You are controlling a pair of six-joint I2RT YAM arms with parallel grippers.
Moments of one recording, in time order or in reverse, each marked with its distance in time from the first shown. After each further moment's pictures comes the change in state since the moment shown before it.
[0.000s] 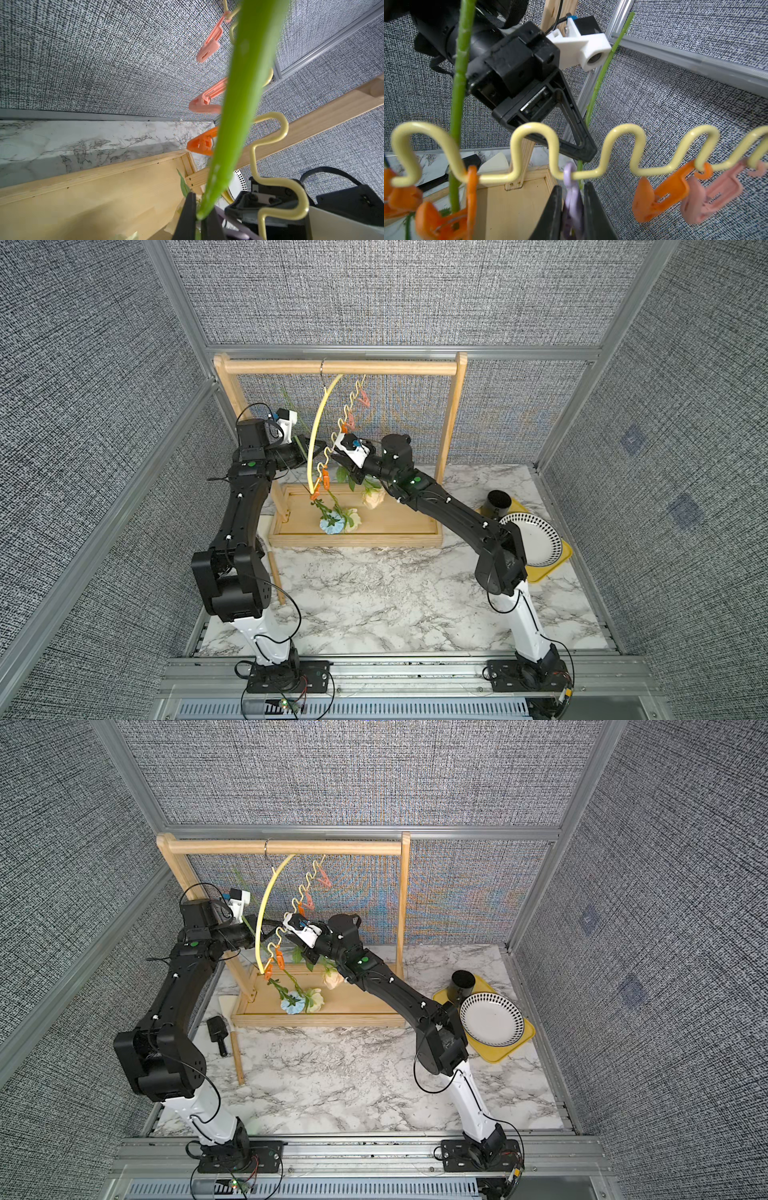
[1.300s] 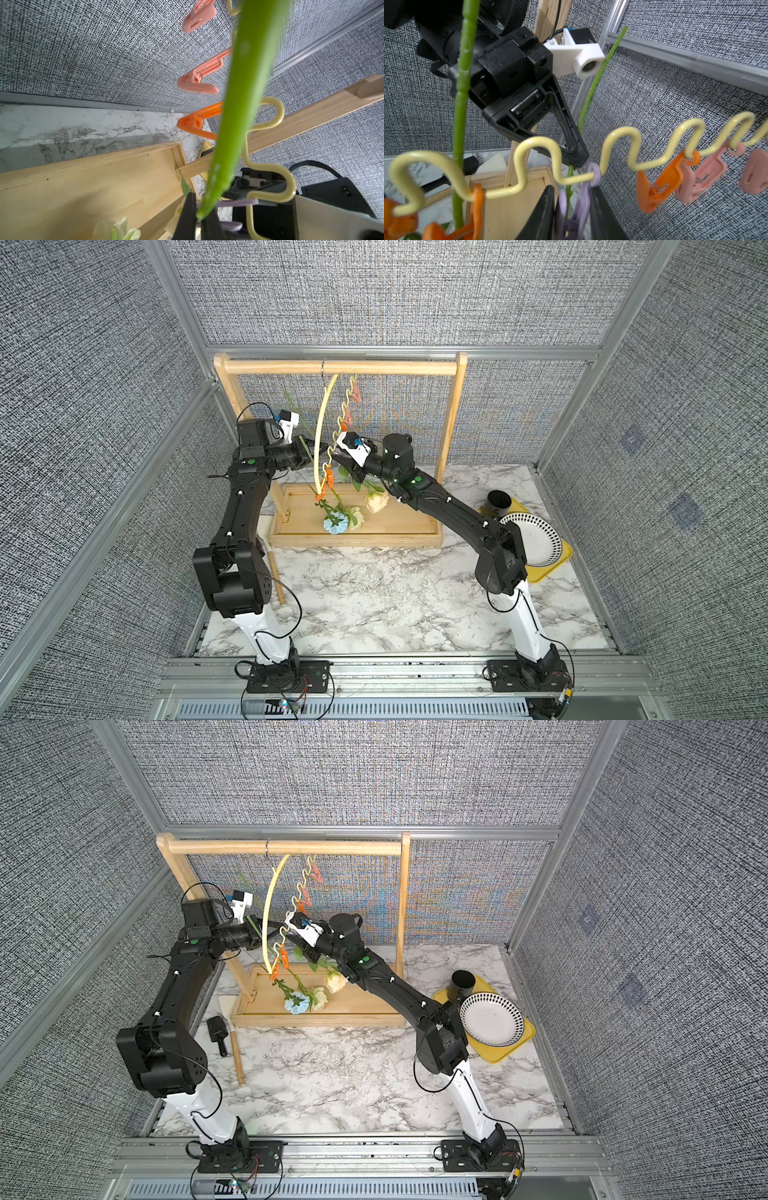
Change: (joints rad) left arm 0.005 0.023 0.034 -0.050 0.055 -0.014; right arm -0.006 0.004 -0.001 0.011 -0.002 0.013
